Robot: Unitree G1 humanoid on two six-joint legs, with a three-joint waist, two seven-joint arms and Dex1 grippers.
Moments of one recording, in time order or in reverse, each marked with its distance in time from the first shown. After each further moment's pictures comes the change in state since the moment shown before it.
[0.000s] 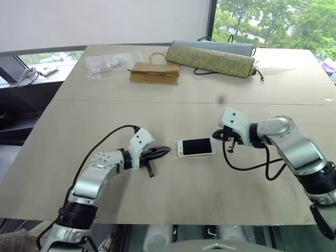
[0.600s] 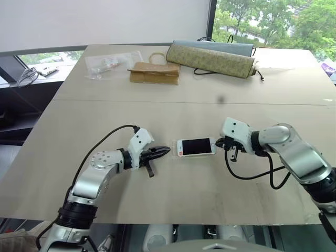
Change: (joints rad) left arm -0.001 0.001 -0.001 0.000 0.000 0.001 -0.001; right arm 0.037 -0.035 0.054 -0.051 0.004 -0.011 -0.009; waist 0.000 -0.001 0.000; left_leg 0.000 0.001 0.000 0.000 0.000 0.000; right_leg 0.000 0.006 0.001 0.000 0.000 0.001
